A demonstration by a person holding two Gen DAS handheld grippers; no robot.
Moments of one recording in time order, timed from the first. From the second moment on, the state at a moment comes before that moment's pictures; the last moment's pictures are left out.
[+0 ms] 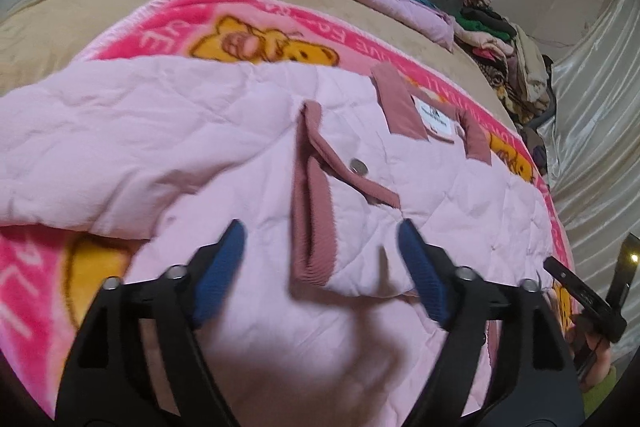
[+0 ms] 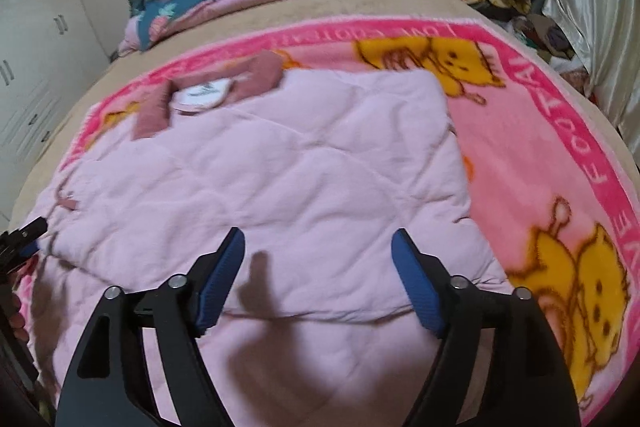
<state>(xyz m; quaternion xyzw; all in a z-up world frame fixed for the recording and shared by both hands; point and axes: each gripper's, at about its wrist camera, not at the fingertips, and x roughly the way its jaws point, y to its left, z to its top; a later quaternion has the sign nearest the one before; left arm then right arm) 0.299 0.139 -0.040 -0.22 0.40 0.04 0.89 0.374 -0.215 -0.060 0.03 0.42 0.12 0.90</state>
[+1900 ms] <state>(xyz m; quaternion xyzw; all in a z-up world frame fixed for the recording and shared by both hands) 0.165 0.371 -0.048 -0.36 0.30 0.39 0.79 0.294 0.135 -0.012 -0.12 0.35 0.38 0.85</state>
